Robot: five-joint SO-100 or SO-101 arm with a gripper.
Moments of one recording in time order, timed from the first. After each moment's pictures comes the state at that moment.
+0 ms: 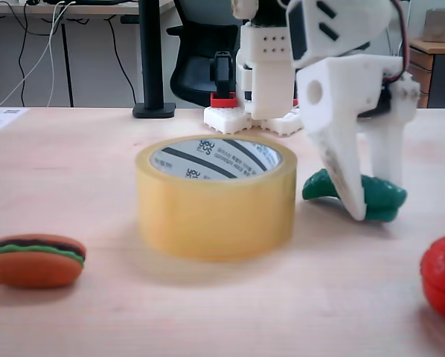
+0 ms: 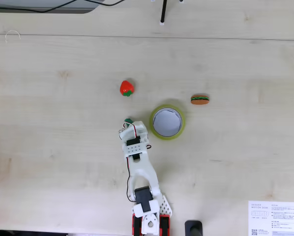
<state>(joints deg) -18.5 95.5 133.4 27.2 -108.7</state>
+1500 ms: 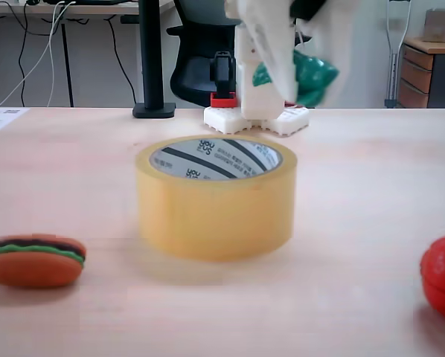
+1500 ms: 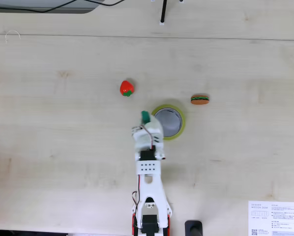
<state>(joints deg) -5.7 125.9 133.9 38.8 -109.2</state>
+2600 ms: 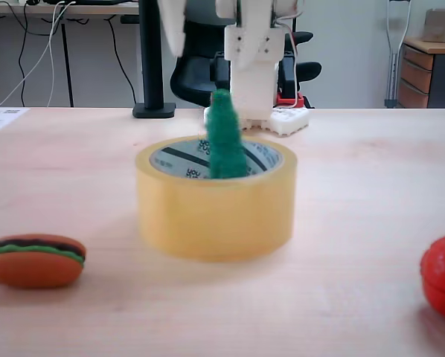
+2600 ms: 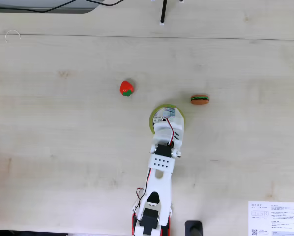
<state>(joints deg) 6.9 120.4 121.4 42.7 -108.0</state>
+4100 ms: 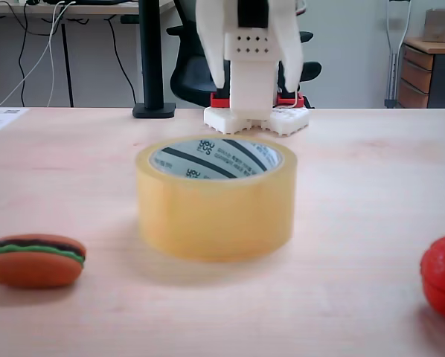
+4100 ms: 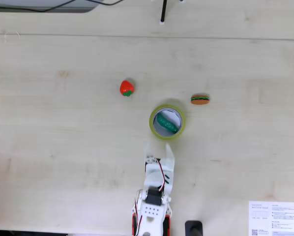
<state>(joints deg) 7.2 192.0 166.8 66.8 -96.0</state>
